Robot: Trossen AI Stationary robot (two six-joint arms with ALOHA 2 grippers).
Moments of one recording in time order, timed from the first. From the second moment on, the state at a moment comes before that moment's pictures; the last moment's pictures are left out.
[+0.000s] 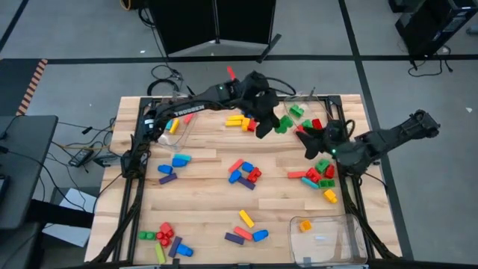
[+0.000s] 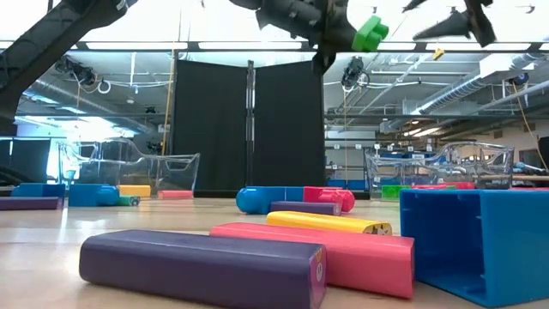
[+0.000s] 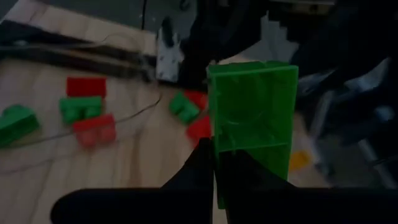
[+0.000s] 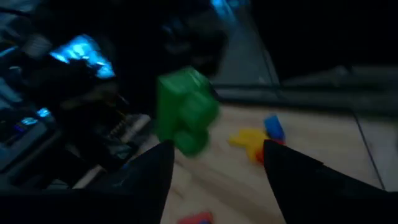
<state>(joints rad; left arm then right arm) 0.30 2.14 2.20 -0.62 0.52 -0.09 0.38 0.78 0.81 -0.51 1.00 0.98</state>
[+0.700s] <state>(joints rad) 0.30 2.14 2.22 -0.40 0.73 -0.28 0.13 0.79 0.82 -0.04 0.61 0.49</state>
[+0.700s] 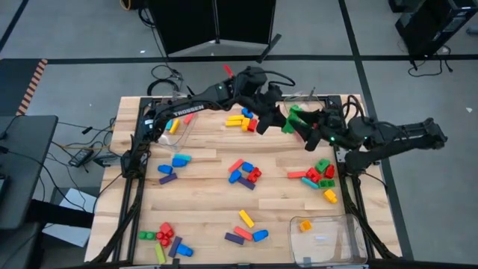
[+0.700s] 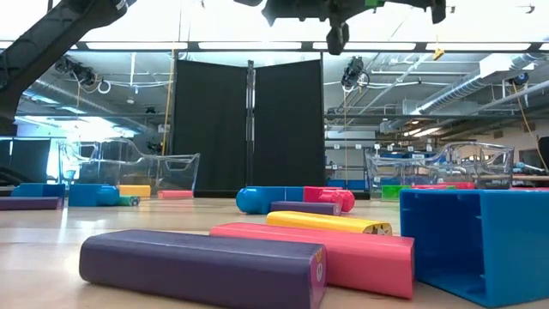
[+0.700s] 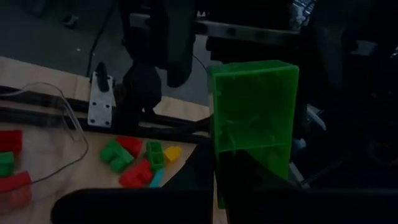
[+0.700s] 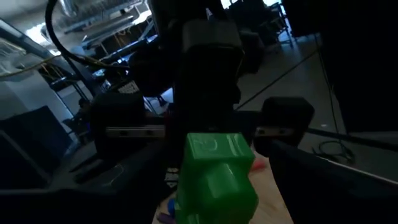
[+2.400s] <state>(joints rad) 0.44 2.14 2.22 -0.39 0.73 -0.24 -0.04 0.84 0.82 -0.08 0.49 0.50</state>
